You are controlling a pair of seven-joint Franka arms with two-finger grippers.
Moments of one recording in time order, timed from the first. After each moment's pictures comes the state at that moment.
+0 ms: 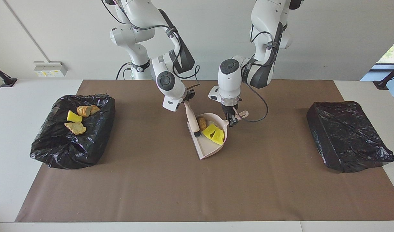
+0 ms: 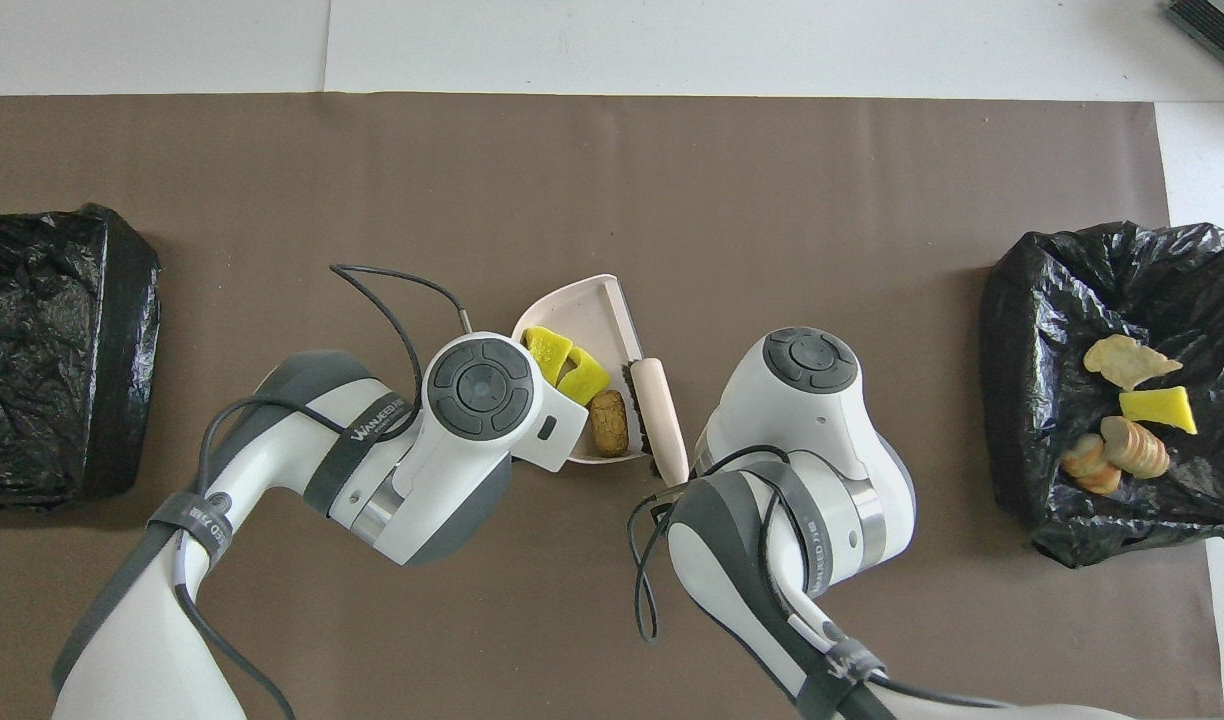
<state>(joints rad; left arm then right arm) -0.62 0.21 0.02 -1.99 0.17 2.19 0.64 0.40 0.14 0.11 -2.08 0.30 1.87 0.12</state>
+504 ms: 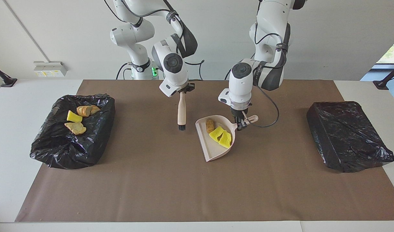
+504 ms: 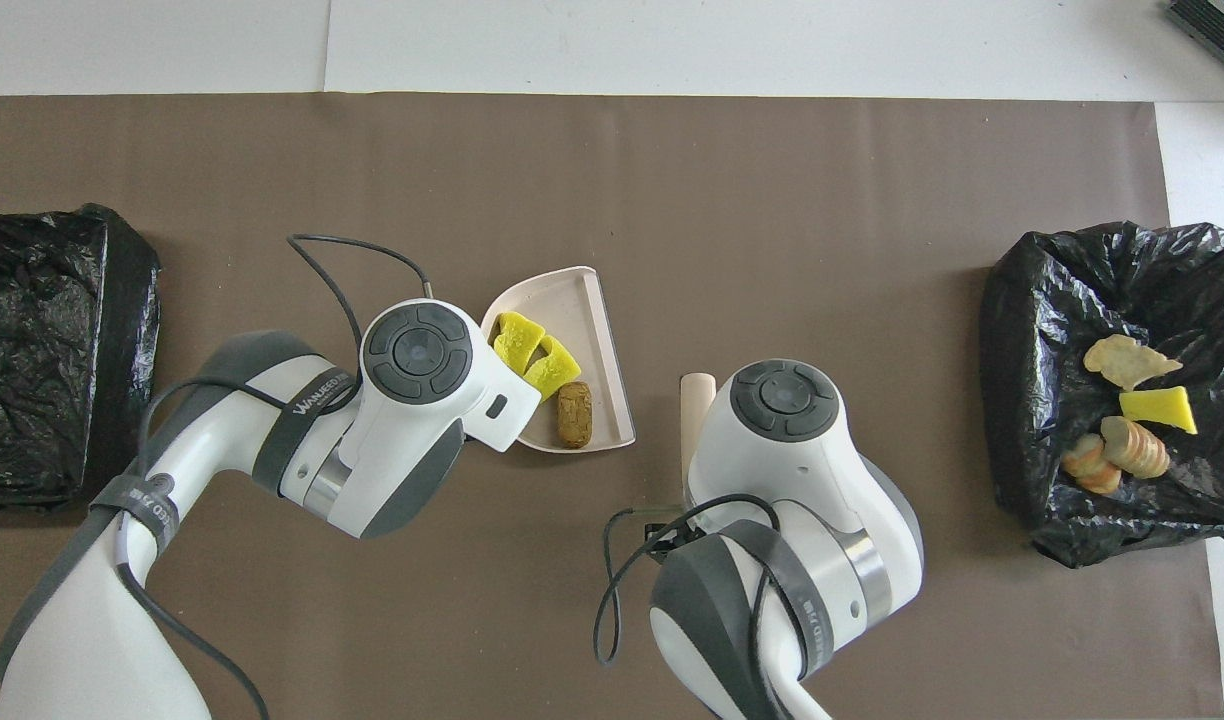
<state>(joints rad) -0.54 0.20 0.03 -1.98 0.17 2.20 0.83 0.48 0.05 0.11 -2.08 0.26 1.77 0.55</state>
